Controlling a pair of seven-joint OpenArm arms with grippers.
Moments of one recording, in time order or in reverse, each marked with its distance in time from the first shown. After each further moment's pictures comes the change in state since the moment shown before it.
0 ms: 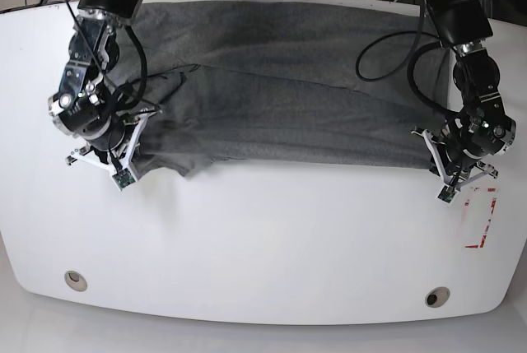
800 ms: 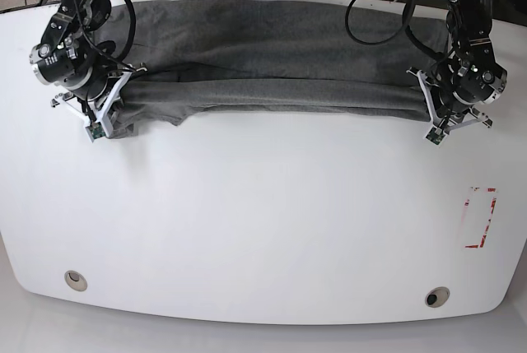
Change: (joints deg) left arm 16.5 0.1 0.2 11.5 -0.6 0.0 3.8; right arm -10.5 -2.0 13.2 4.2 12.1 -0.1 -7.5
